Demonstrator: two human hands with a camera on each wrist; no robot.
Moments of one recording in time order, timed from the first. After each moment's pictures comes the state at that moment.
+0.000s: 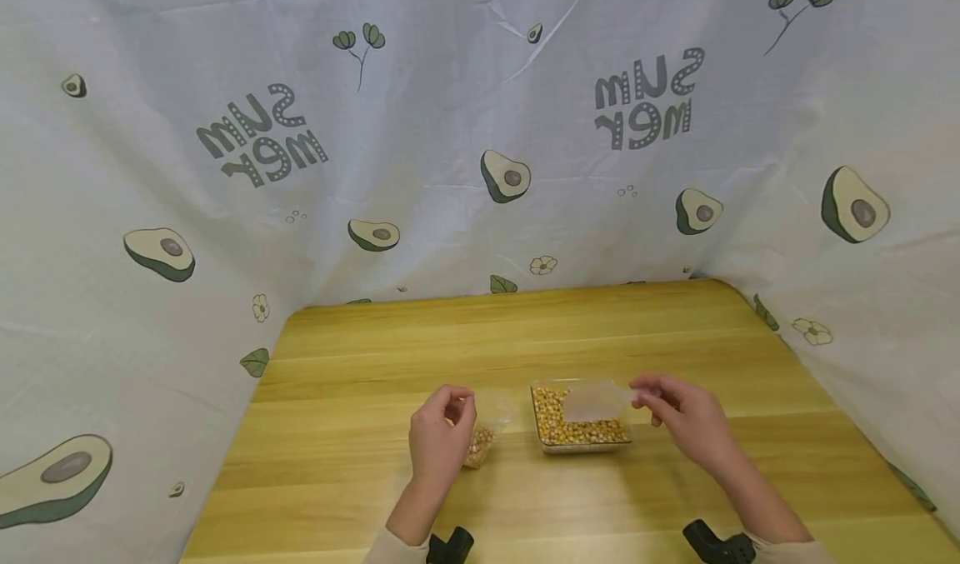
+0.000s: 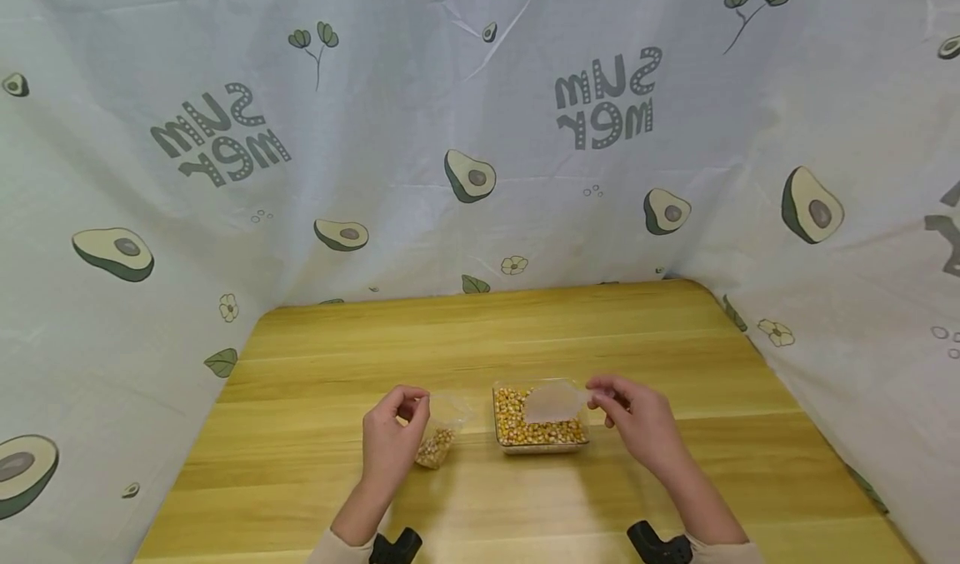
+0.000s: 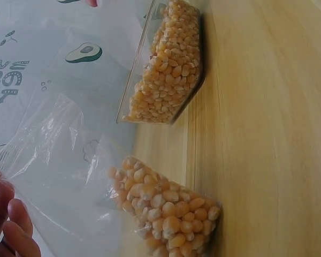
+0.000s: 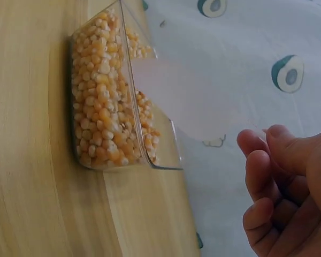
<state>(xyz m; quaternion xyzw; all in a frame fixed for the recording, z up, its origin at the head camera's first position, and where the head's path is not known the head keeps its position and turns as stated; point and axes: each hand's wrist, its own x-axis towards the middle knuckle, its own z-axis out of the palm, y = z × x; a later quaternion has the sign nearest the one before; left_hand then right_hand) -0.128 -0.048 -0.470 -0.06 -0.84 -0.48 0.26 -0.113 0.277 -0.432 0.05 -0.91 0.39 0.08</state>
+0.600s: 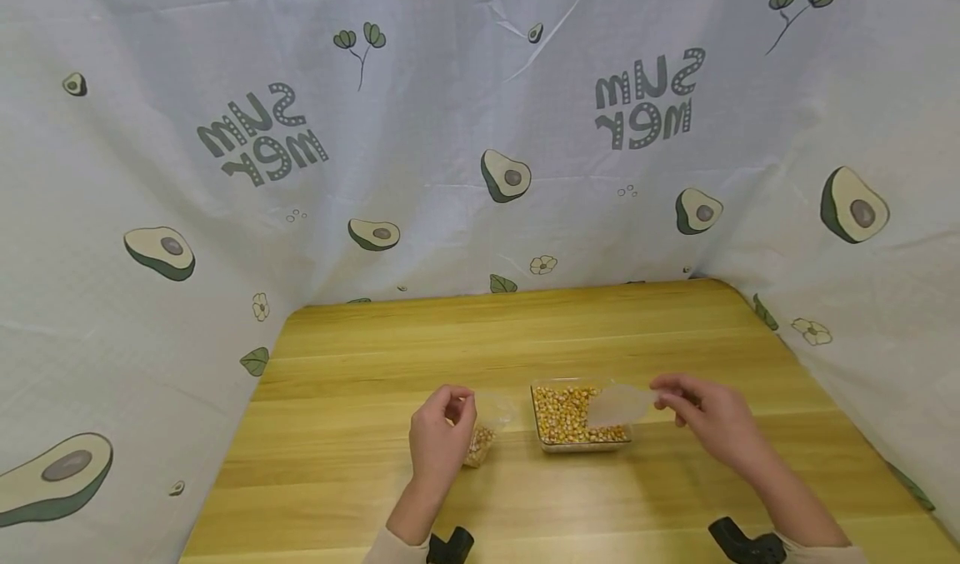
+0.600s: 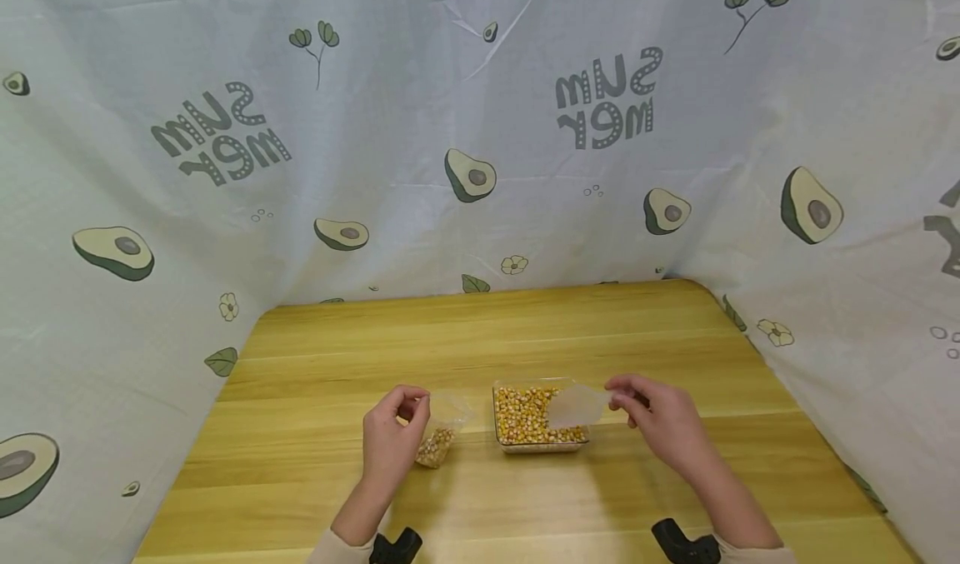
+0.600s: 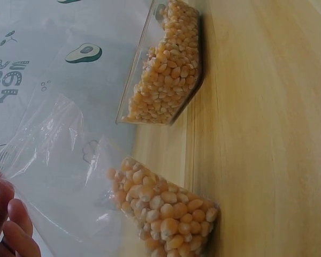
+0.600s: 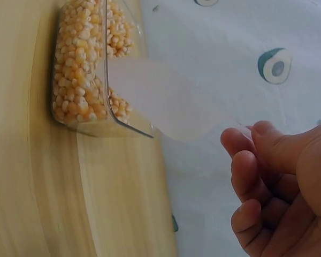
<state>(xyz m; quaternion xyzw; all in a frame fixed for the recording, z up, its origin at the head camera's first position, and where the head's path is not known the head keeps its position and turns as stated) -0.128 -0.049 -0.472 -0.06 -0.84 -0.48 0.26 -0.106 0.299 -0.421 0.10 -0.94 0.32 0.11</state>
